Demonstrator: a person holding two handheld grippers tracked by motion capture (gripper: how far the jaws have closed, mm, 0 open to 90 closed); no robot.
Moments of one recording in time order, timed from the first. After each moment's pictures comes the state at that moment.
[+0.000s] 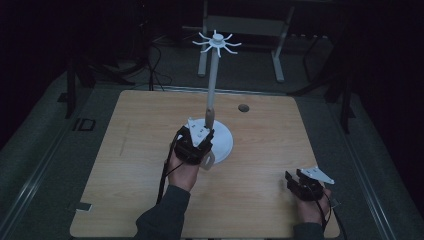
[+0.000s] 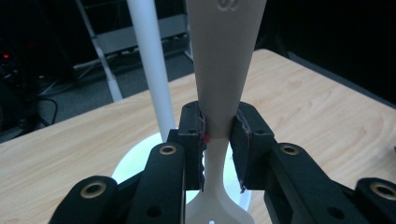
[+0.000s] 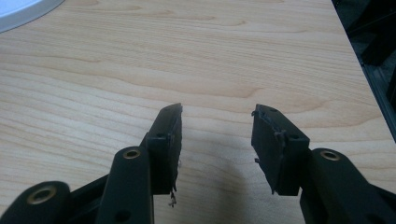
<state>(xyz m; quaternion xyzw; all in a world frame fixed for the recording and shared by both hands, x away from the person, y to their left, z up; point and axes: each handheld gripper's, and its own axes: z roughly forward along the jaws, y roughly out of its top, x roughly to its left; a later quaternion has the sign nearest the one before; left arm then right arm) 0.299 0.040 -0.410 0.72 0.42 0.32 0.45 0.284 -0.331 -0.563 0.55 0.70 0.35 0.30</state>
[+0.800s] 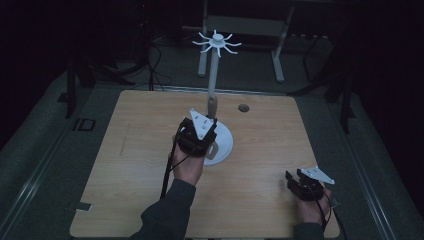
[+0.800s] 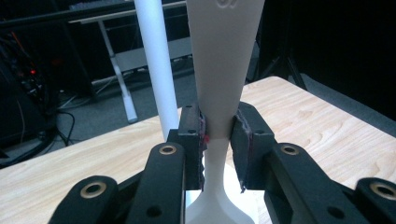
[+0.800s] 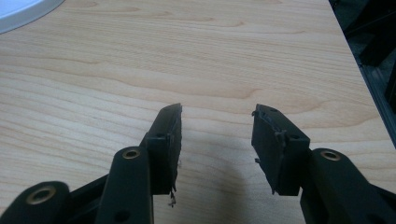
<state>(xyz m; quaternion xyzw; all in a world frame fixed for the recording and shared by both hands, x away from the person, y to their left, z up) 0.305 0.027 -0.384 0.70 0.42 0.36 0.46 0.284 -0.331 -0.563 0.55 0.70 0.35 0.30</state>
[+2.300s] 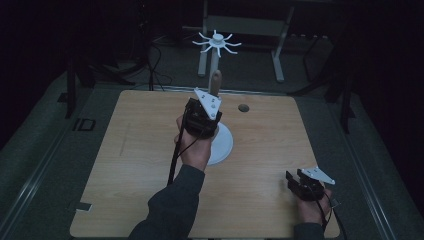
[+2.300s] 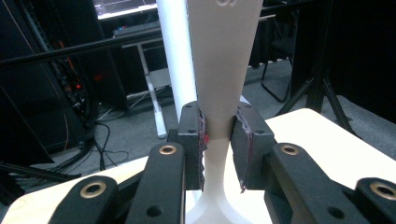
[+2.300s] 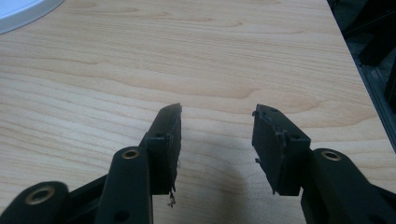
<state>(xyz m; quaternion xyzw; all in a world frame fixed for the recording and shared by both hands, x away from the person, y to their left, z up) 0.321 0.012 -0.340 0.66 0.44 0.41 0.45 0.283 -0.332 -0.562 0.55 0.70 0.35 0.31</state>
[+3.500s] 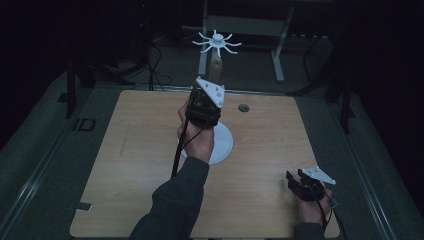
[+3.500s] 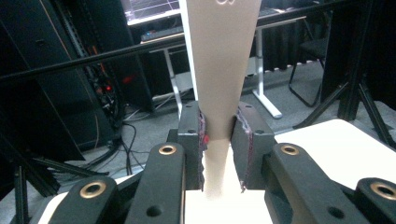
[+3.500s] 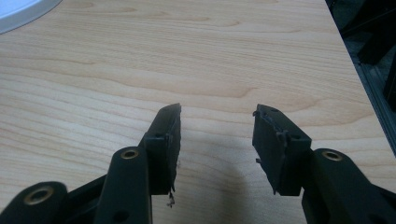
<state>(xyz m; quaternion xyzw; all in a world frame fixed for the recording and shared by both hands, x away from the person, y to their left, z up) 0.334 0.004 -0.323 0.63 0.47 0.45 0.42 0.283 -0.333 -0.563 0.55 0.69 0.35 0.30</state>
